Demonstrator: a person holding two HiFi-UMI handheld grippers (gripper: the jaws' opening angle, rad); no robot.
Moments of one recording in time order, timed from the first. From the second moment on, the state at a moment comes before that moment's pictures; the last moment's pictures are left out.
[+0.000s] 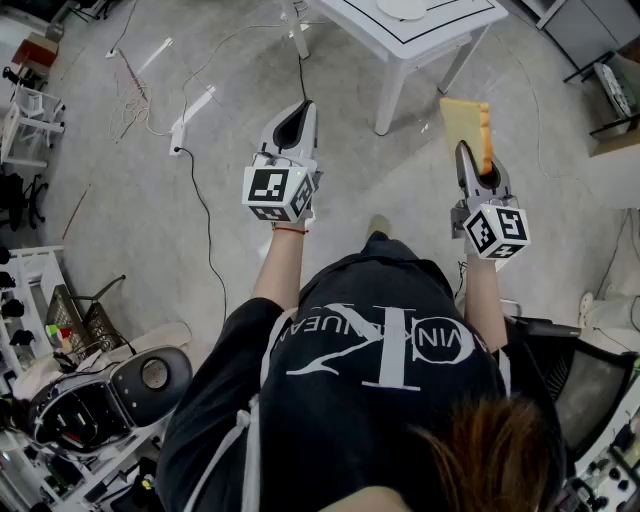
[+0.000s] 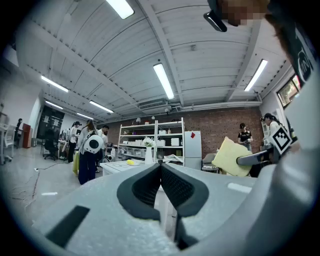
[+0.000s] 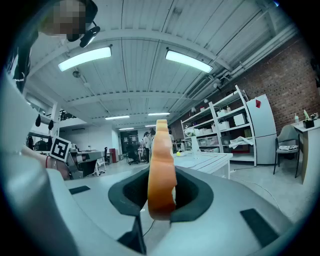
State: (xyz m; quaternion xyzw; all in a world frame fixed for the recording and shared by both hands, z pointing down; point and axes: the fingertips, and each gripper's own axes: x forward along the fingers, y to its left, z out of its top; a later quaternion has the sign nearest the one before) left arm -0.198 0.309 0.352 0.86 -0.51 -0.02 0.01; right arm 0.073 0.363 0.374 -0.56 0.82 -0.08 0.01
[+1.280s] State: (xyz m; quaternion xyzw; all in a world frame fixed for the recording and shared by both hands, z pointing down) left arm -0.138 0.156 0.374 0.85 -0.52 -0.01 0.04; right arm 0.131 0.200 0.401 -0.53 0.84 -0.12 0.02
